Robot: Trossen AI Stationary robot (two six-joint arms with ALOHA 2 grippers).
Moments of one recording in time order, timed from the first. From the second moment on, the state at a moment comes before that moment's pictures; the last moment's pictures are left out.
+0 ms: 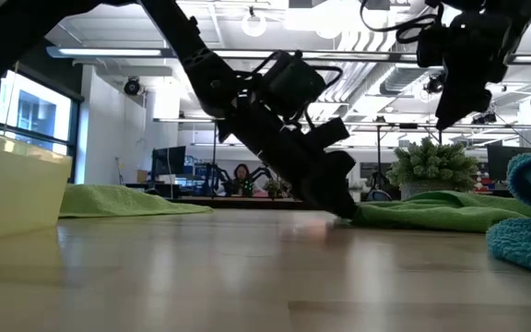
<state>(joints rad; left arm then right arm) 0.19 2.23 1.32 0.20 -0.09 0.02 -0.08 0.89 0.71 -0.79 -0.03 0.50</state>
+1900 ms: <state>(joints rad) 0.05 1.87 1.32 -0.91 -0.35 -0.21 0.67 1.58 0.67 -0.19 -0.35 1.09</state>
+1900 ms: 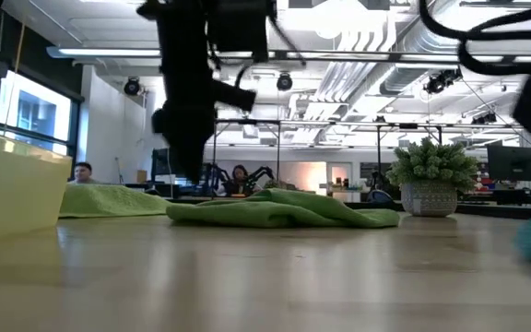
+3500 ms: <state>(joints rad) -0.01 1.73 1.29 -0.98 -0.24 -0.13 0.13 1.48 0.73 -0.04 0.21 0.33</state>
